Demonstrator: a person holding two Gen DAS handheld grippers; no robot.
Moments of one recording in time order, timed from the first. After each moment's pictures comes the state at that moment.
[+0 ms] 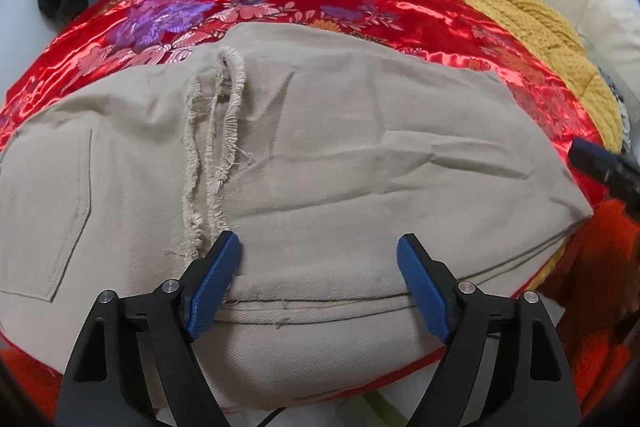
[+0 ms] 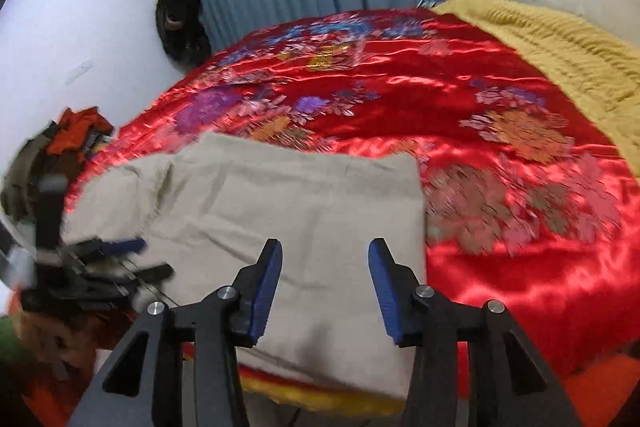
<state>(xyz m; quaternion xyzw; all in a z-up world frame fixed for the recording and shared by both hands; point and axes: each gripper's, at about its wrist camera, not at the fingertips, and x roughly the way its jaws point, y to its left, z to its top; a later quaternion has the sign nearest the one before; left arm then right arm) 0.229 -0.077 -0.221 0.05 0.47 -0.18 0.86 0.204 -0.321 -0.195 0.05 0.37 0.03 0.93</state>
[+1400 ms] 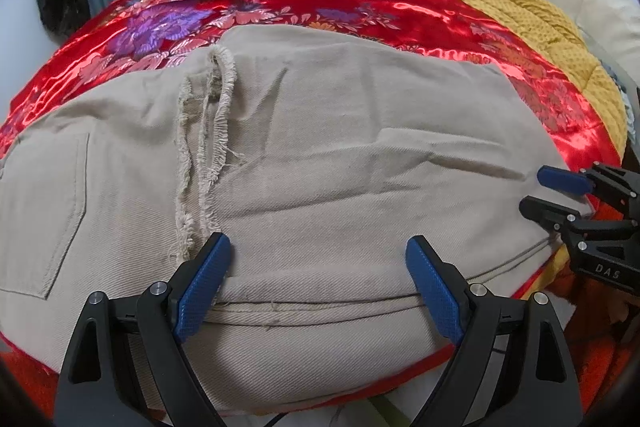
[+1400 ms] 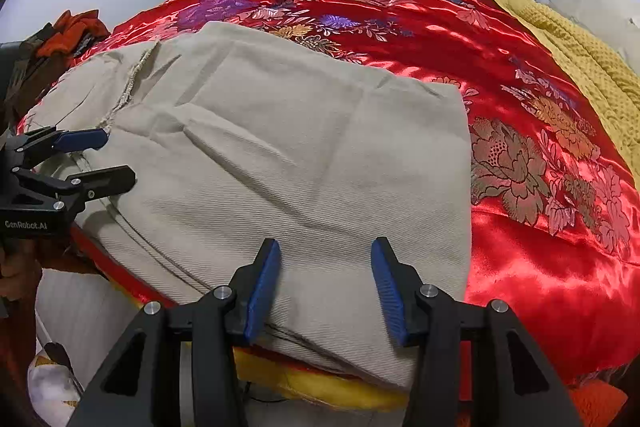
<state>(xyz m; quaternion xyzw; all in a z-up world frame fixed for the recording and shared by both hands) 0.221 -0.084 -0.227 0.08 0.45 -0.18 0.87 0.219 -0.294 -0.245 -0.05 0.44 0.05 0.89</state>
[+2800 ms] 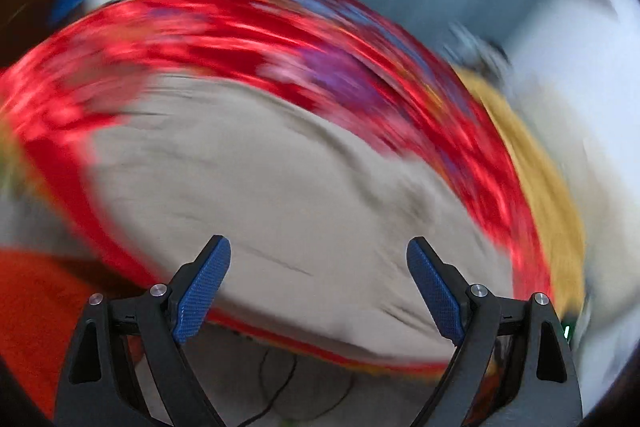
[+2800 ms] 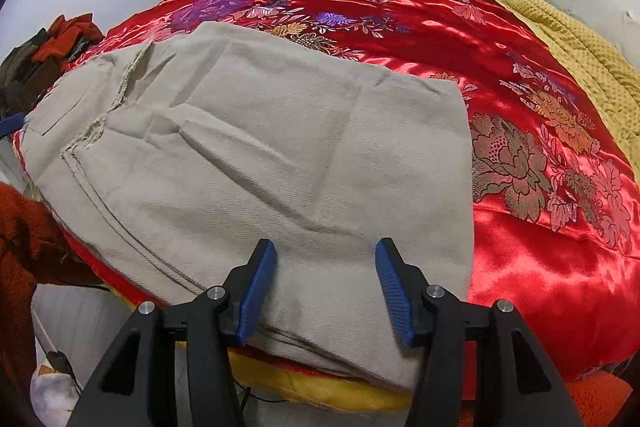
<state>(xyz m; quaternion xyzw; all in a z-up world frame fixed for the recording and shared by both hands) 0.184 0.148 -0.156 -0.26 0.39 -0.01 0.88 0.223 -0.292 -0.246 -0.04 0.45 0.04 0.89</state>
